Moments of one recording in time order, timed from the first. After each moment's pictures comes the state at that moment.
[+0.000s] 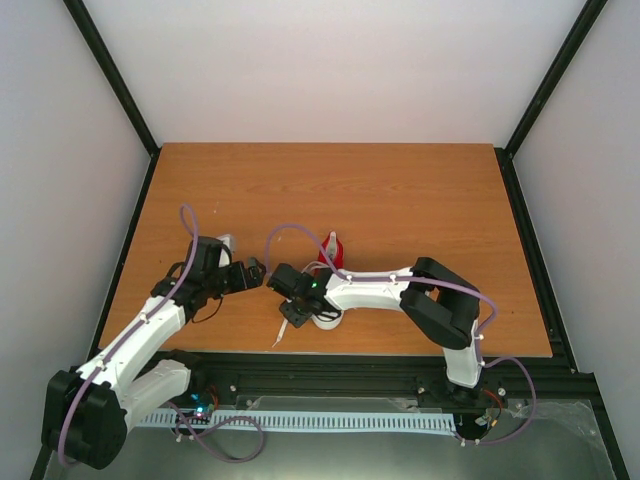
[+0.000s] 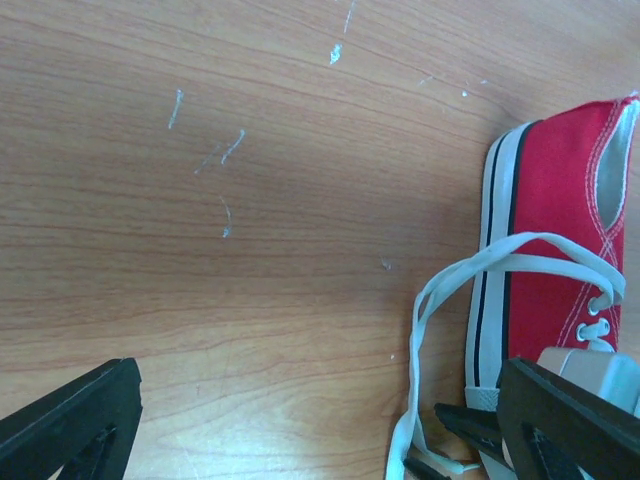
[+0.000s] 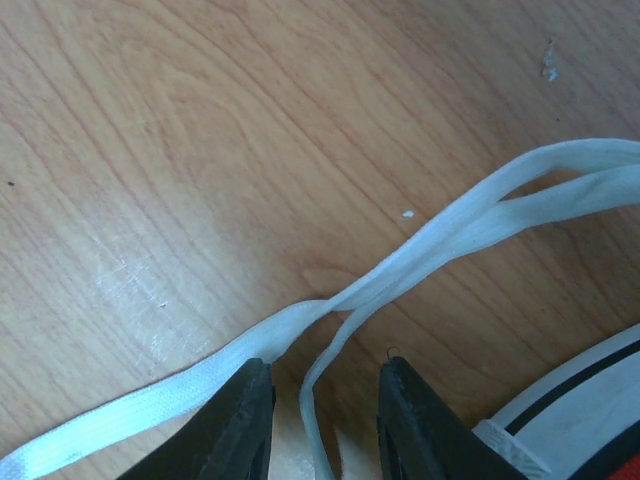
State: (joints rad) left arm -0.31 0.94 0.54 -0.44 0.18 -0.56; right arm 1.14 1.93 1.23 -0.47 0.09 0.27
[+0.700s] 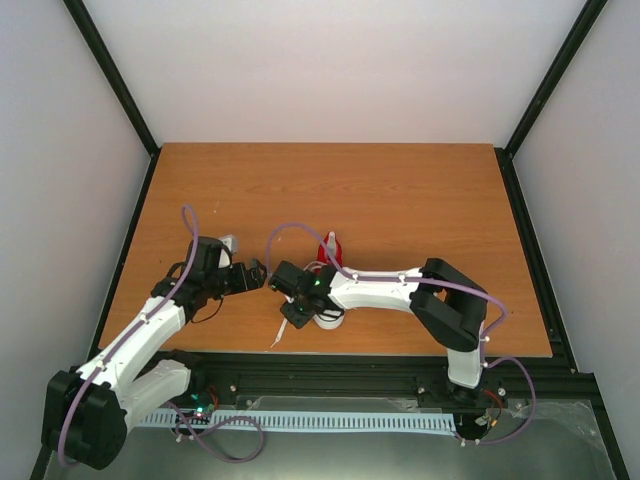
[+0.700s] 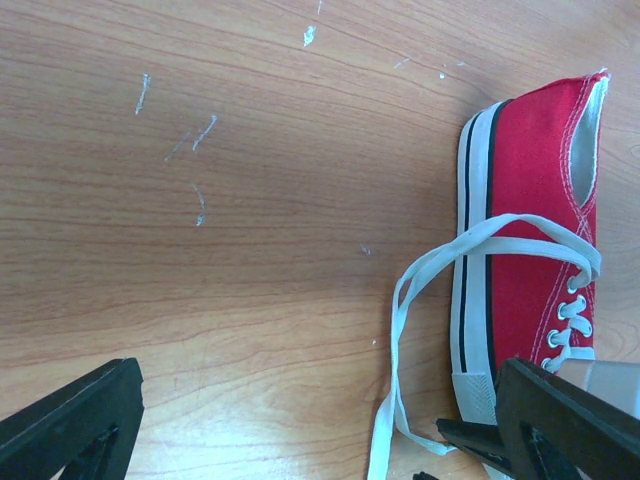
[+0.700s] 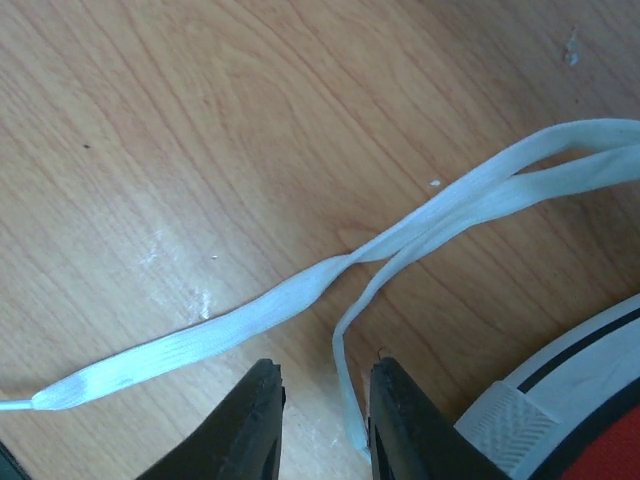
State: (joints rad) left arm -0.31 0.94 0.54 -0.44 0.23 -0.55; right arm 1.14 1.89 1.24 -0.53 0.04 0.26
